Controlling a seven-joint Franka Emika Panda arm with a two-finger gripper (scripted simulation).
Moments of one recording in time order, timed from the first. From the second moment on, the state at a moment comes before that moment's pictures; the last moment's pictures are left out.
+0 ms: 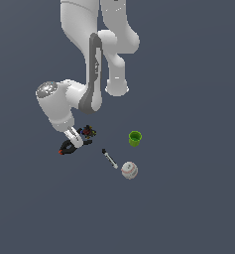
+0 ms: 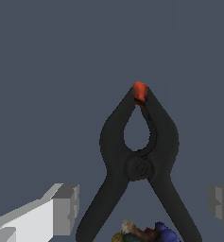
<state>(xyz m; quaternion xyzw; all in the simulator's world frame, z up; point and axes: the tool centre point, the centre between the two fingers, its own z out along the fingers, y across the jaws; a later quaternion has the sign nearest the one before) -0.049 -0.224 0.075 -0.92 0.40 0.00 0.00</state>
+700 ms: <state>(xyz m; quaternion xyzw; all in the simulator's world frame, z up) -0.053 -0.229 0.049 -0.91 0.41 0.00 0.00</state>
